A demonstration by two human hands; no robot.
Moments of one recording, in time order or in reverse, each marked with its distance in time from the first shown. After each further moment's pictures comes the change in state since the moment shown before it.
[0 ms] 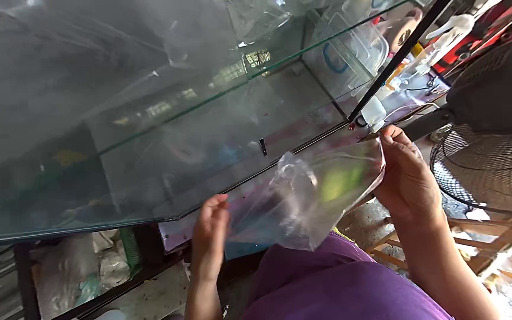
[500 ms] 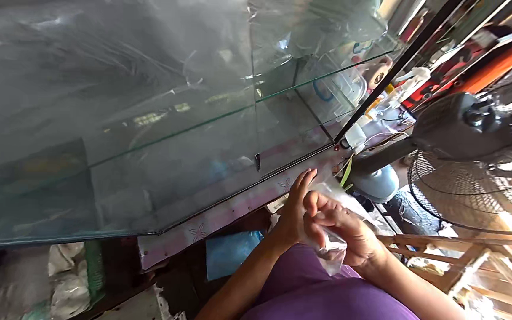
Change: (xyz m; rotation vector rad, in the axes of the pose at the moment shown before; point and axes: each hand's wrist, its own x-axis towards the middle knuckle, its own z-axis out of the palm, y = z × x) left_hand 0.038 0.017 0.165 -0.399 -0.467 0.351; right_hand -0.041 0.027 0.036 0.329 -0.598 0.442
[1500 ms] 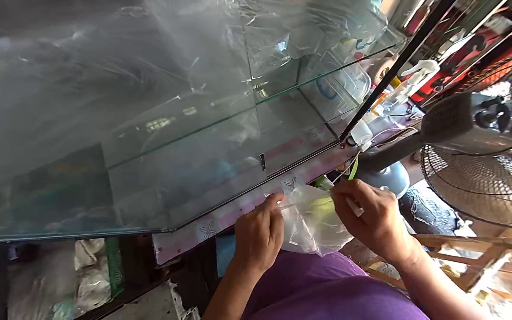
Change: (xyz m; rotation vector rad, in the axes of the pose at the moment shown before) left_hand -0.040 0.070 -0.050 0.965 0.159 -0.066; right_hand -0.013 -0.029 -0.009 -1.910 0.412 -0.624
